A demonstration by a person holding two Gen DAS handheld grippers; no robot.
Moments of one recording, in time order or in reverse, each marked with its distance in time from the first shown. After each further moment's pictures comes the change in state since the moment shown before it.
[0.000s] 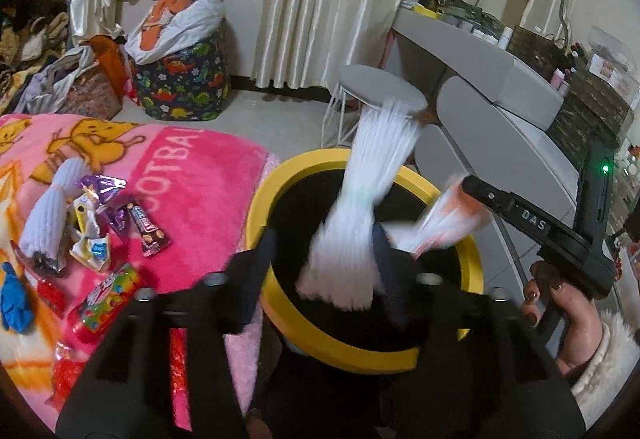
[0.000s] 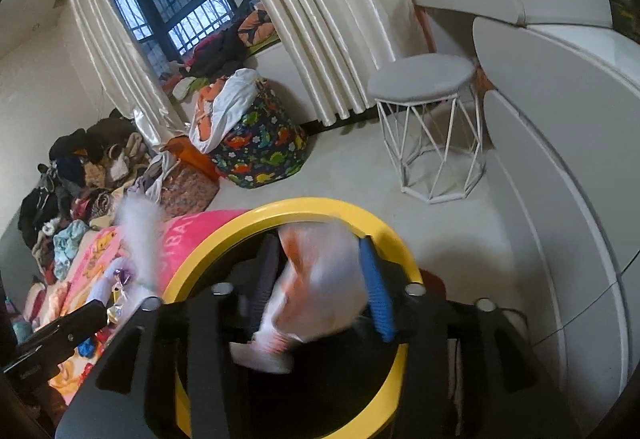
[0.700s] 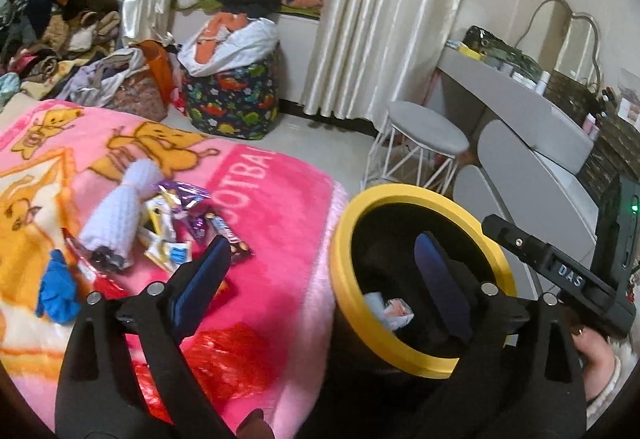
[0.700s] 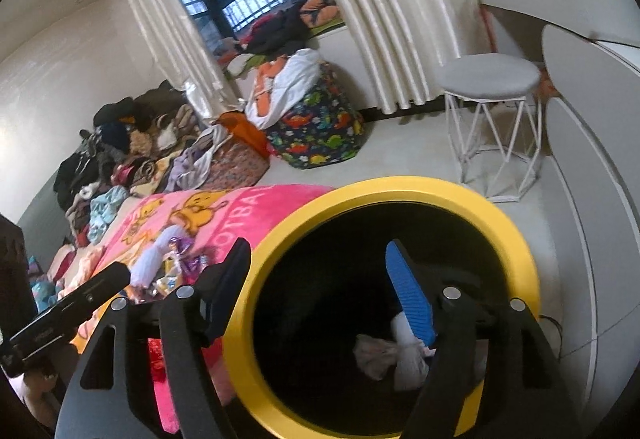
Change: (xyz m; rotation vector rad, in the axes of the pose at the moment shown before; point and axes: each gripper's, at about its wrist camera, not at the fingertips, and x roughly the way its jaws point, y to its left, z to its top) left arm -0.040 0.053 -0.001 -0.096 -0.112 0.121; right arm 0.002 0.074 -0.011 -0.111 0.055 0.177
